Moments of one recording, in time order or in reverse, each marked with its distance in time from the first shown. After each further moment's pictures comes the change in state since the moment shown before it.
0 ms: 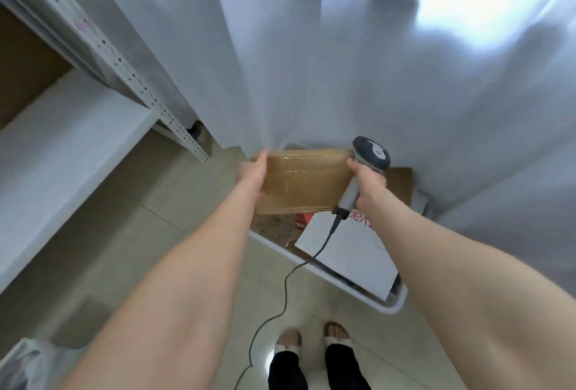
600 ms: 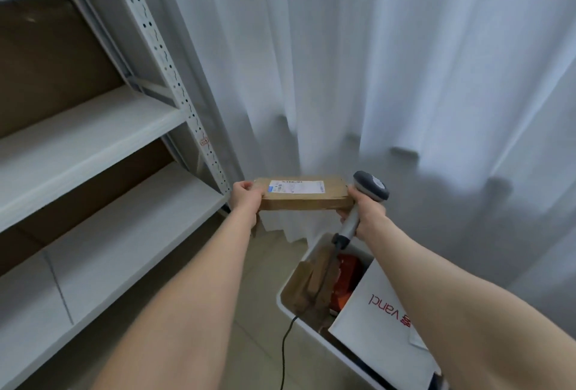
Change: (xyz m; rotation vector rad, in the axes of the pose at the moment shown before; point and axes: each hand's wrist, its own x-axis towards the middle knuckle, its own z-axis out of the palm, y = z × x) left_hand -0.132 0.129 -0.157 -0.189 0.177 0.351; right_hand -0.189 -0.104 0.060 0.135 -0.327 -0.067
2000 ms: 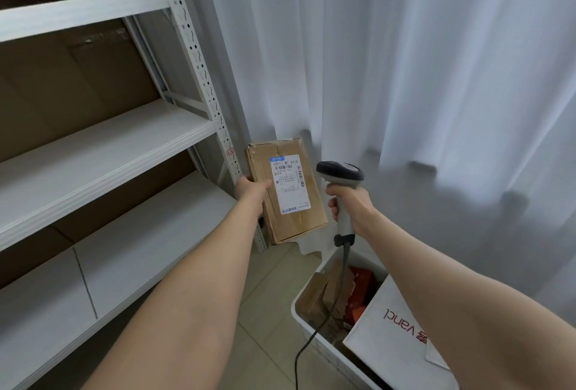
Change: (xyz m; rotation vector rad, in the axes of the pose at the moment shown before) left_hand -0.003 0.025 -0.056 -0.135 0.041 0.065; right_hand -0.069 0.012 0.055 -0.437 -0.288 -0.257
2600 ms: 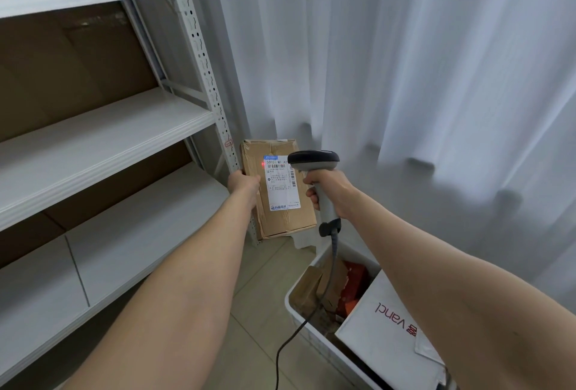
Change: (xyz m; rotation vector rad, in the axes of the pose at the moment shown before) left_hand 0.013 -0.009 -0.014 0.083 0.056 0.016; right_hand -0.016 -0.019 0.036 -0.184 -0.182 0.012
